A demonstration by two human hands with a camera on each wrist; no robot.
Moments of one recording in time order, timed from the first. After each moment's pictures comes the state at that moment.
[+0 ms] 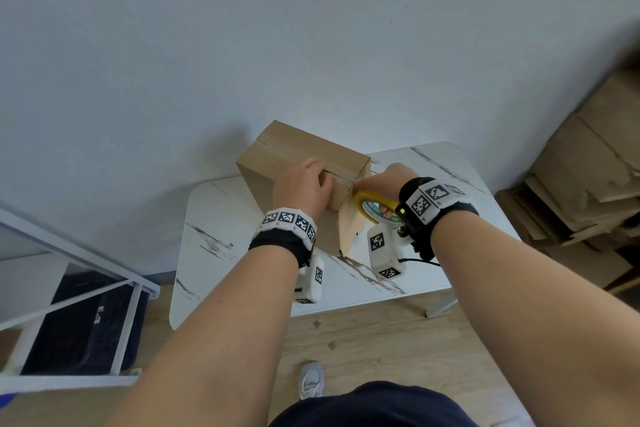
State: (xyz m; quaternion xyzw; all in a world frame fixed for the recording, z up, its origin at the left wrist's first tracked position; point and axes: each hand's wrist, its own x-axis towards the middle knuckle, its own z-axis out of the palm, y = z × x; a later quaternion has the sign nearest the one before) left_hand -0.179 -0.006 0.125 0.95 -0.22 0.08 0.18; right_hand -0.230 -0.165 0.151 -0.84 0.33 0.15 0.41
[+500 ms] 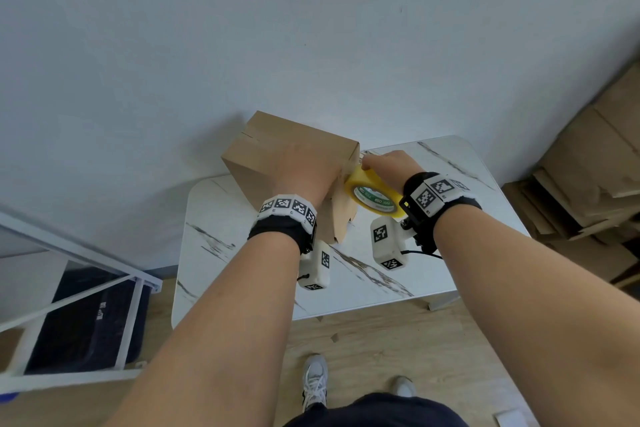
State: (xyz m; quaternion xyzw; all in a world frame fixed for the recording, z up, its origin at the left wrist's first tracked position) left_hand -0.144 -0.010 0.115 0.96 -0.14 0.02 0.22; right_hand -0.201 -0.167 0.153 -0.83 0.31 0.11 0.46
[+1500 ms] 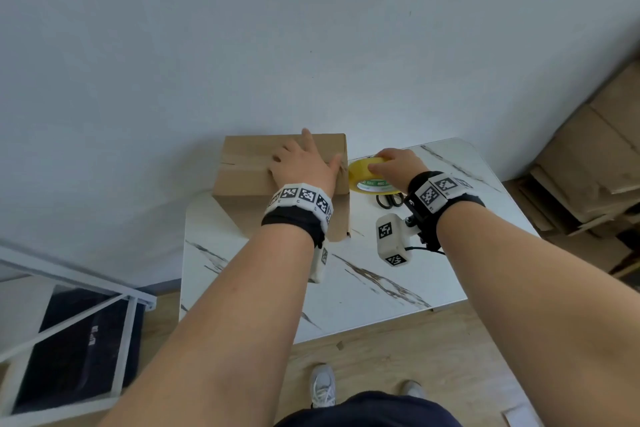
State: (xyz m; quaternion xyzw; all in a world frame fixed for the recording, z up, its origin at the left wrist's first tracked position) left_hand -0.111 -0.021 0.138 0.99 -0.10 -0.02 0.00; right_hand -0.164 -0.169 0.134 -0.87 0.30 0.07 0.37
